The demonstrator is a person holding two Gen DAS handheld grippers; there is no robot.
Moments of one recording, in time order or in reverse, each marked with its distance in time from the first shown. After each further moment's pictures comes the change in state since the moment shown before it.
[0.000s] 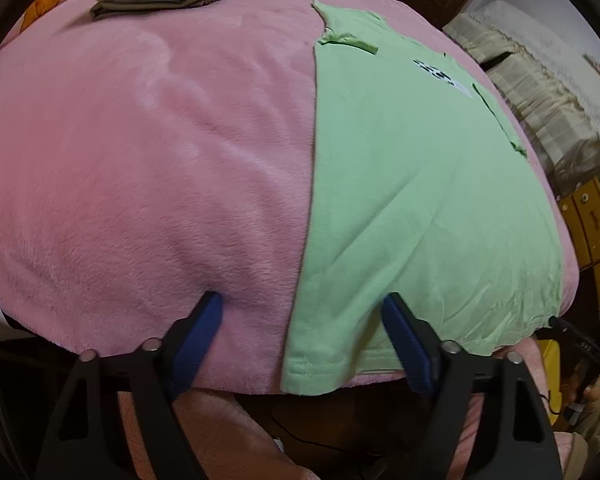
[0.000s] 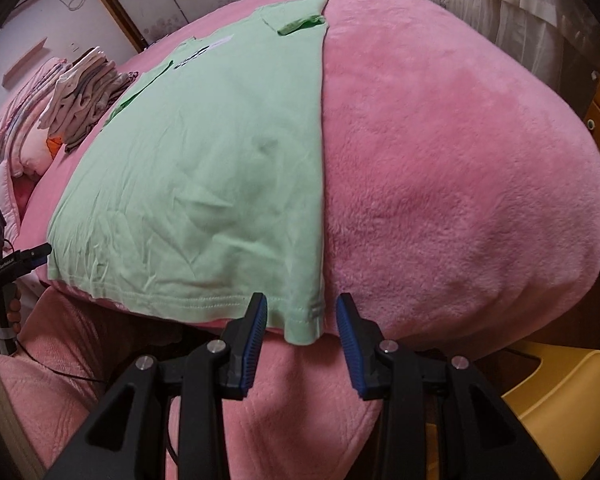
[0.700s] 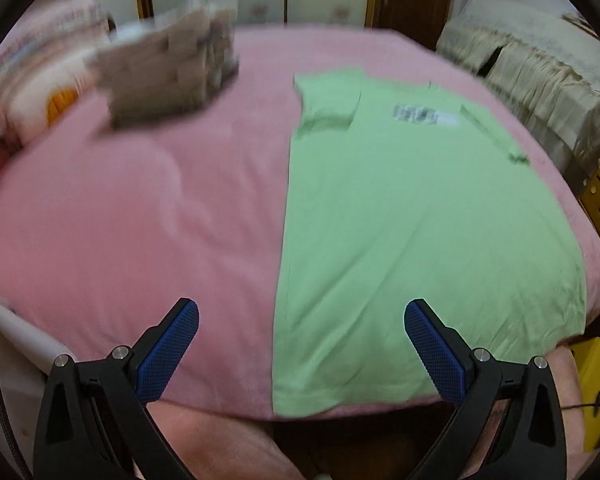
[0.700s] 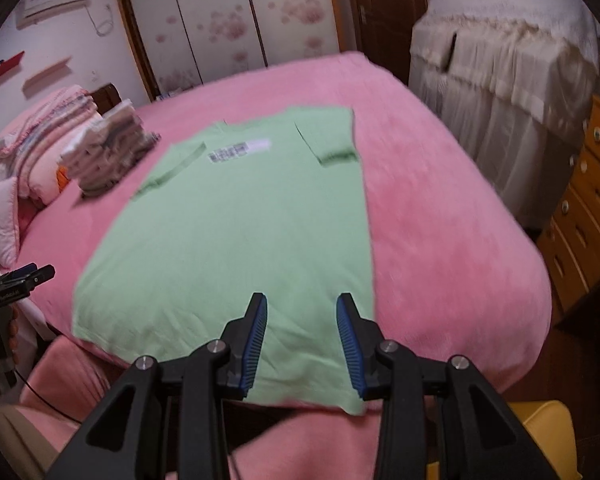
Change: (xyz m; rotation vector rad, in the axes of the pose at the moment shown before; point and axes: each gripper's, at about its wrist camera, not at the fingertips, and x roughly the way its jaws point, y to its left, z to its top) left arm -0.048 -0.068 0.018 0.156 -0.165 0.212; right arm -0.067 0.054 0.040 -0.069 -0.249 -0.098
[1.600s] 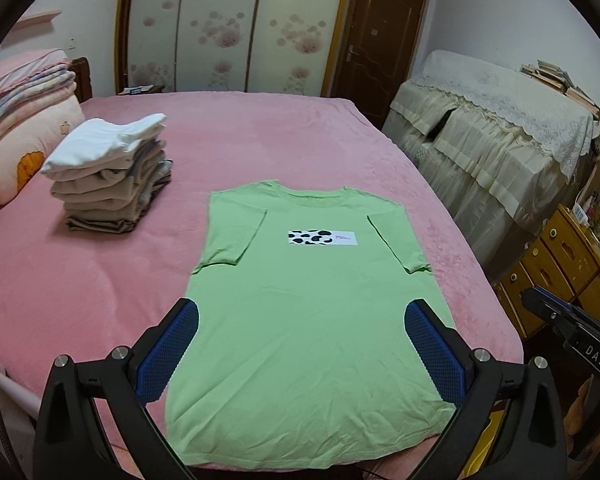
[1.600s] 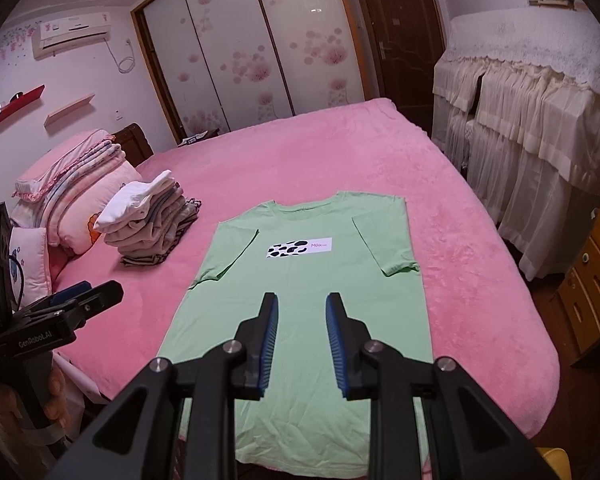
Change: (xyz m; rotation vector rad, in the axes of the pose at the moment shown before) left arm -0.124 -0.123 0.127 0.005 -0.235 -0.132; right arm -0.073 0.092 0.135 0.007 -0.173 0.080
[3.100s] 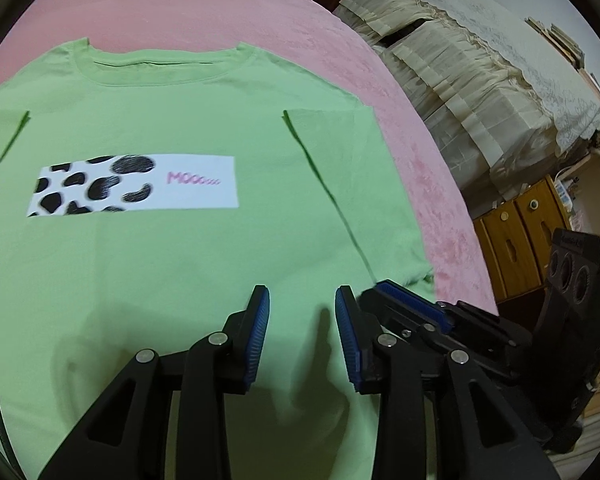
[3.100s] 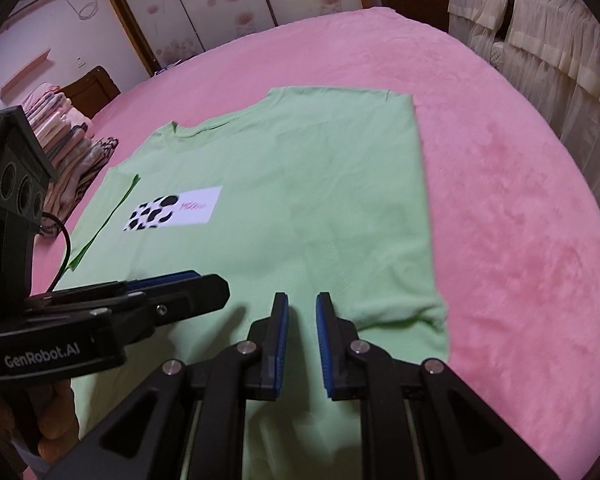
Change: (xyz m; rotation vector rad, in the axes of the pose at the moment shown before) left arm 0.378 -0.111 0.013 -0.046 0.410 -0.355; right arm 0.299 -0.124 0.009 0.010 0.307 0.044
